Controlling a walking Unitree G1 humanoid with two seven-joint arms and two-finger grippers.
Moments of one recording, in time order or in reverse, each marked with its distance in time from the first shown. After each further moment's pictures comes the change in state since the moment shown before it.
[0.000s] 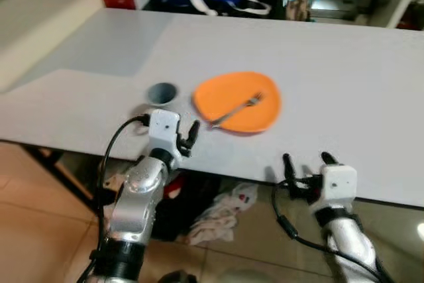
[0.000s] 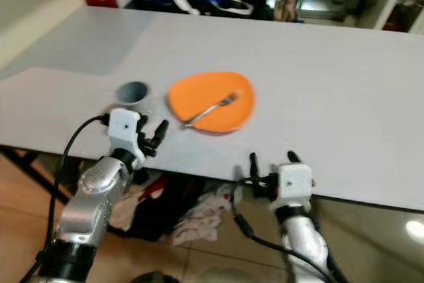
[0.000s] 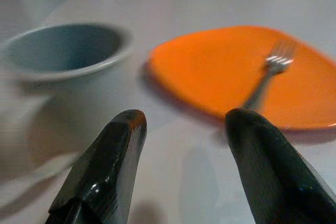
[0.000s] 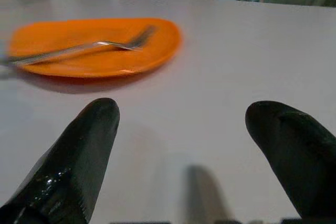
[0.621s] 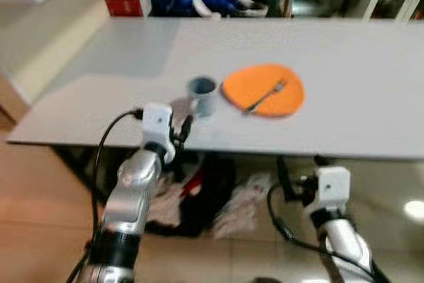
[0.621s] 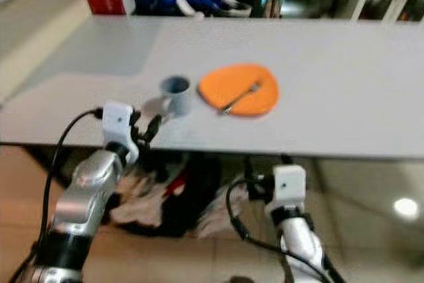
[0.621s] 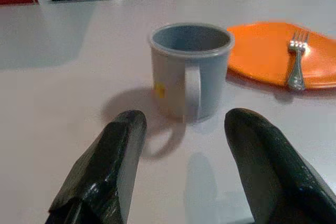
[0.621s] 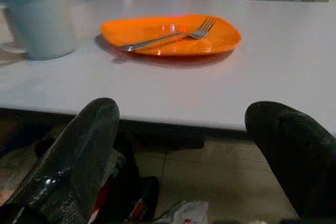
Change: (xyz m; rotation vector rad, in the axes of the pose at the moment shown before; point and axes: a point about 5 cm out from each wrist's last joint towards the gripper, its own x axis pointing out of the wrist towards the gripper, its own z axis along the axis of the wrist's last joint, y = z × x) left arm 0.012 0.001 0.008 -0.004 0.001 -0.010; right arm -0.003 -0.006 -0.009 -0.010 0.023 -0.007
